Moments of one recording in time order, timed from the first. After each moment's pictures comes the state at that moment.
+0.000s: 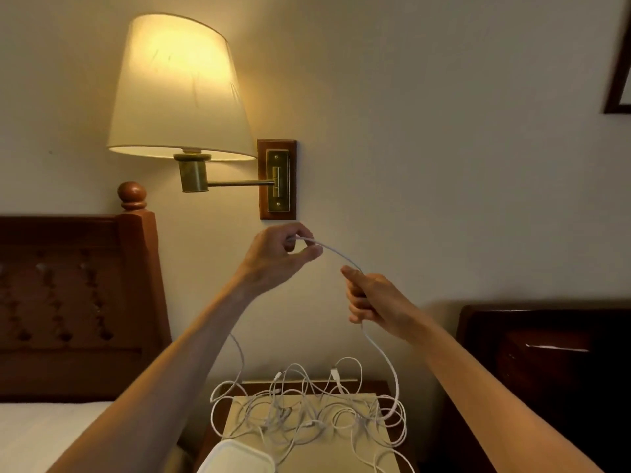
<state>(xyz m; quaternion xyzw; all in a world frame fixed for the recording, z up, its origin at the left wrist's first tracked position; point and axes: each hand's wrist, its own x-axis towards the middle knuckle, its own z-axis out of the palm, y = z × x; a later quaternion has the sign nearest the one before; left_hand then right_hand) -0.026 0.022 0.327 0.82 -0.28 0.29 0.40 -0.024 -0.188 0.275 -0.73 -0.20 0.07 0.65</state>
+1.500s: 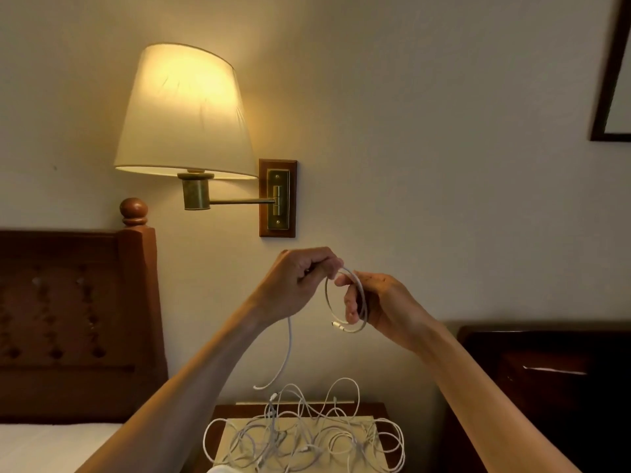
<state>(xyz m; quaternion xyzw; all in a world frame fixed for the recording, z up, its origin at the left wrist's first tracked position) -0.053 0.000 0.333 0.77 -0.43 0.29 0.38 -0.058 -0.185 0.312 -0.66 -0.25 0.05 0.70</state>
